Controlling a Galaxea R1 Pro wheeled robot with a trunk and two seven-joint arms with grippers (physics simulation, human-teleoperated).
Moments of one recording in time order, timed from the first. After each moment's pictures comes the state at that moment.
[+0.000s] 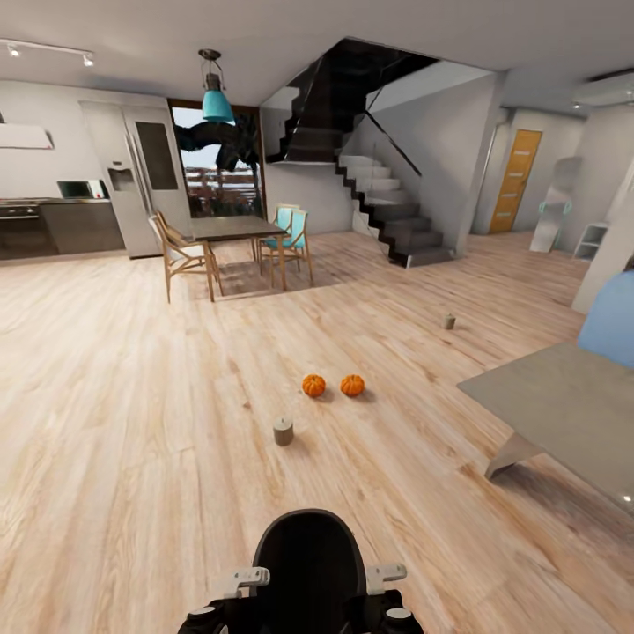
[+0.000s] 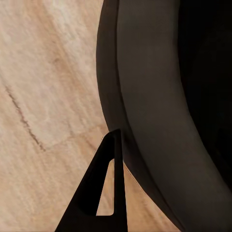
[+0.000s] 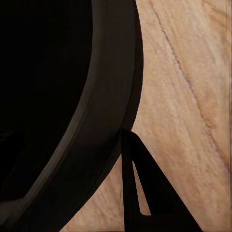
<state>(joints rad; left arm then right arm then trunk) -0.37 -0.12 -0.01 -0.44 0.06 0.21 0.00 -0.34 0.16 0.29 -0.51 -0.17 0.19 -0.17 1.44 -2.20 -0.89</state>
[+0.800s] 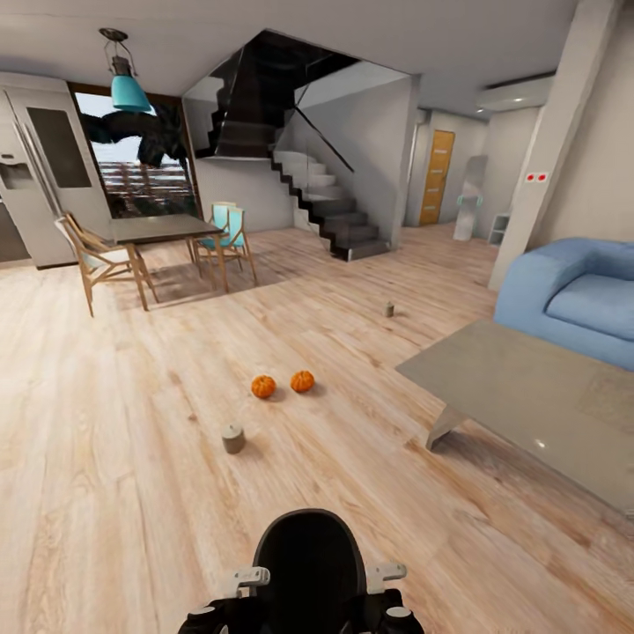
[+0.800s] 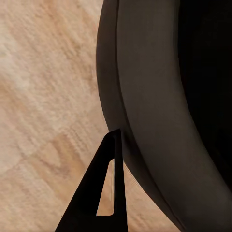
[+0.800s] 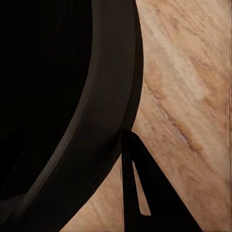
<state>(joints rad) -0.37 -0.12 -0.01 -0.44 0.07 0.21 0.00 -0.34 0.15 0.29 -0.51 -0.16 0.20 -0.17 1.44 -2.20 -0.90</state>
